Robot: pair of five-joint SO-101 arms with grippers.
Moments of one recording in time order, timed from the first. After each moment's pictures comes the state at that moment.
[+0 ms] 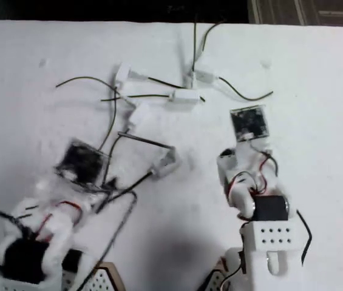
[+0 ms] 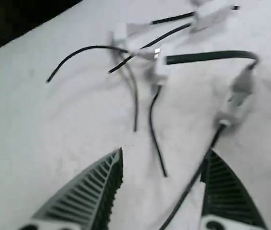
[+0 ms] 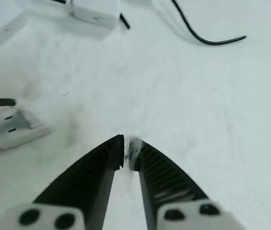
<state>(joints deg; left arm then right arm) 2.1 -85.4 57.2 78.8 -22.2 -3.7 -62.3 64.1 50.5 11.2</state>
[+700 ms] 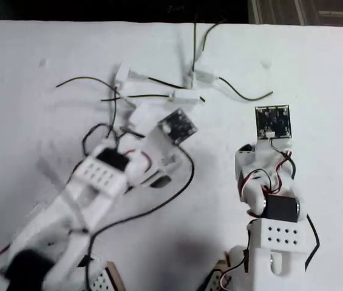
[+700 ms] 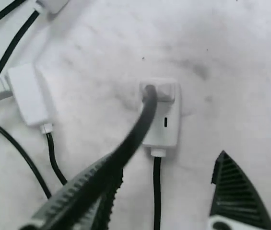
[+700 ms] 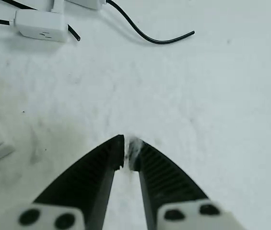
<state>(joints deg) 22.7 -22.8 46.9 48.4 -26.4 4.1 -62.3 64.1 48.2 11.2</state>
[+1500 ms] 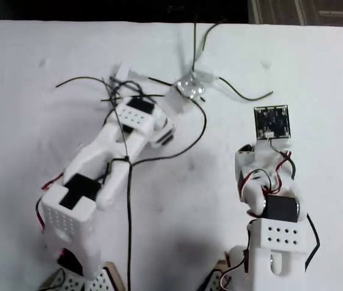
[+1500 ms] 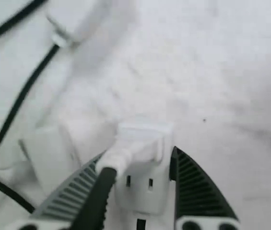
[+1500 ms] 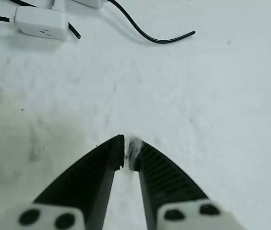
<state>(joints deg) 18.3 21.7 4.0 54.0 -26.4 4.1 -62.3 64.3 48.2 12.0</state>
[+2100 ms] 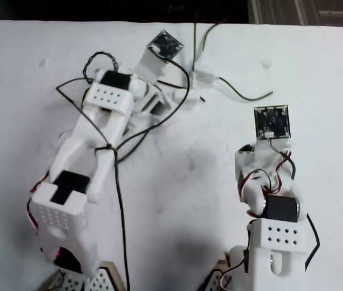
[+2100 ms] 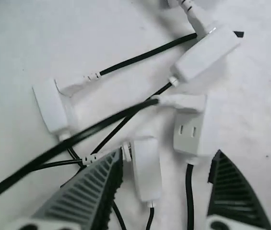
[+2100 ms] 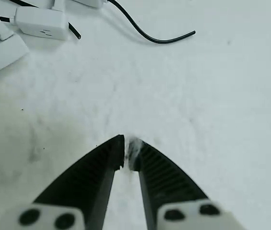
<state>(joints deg) 10.4 22.0 -12.5 60.4 -24.8 4.0 -62.3 64.3 48.2 12.0</state>
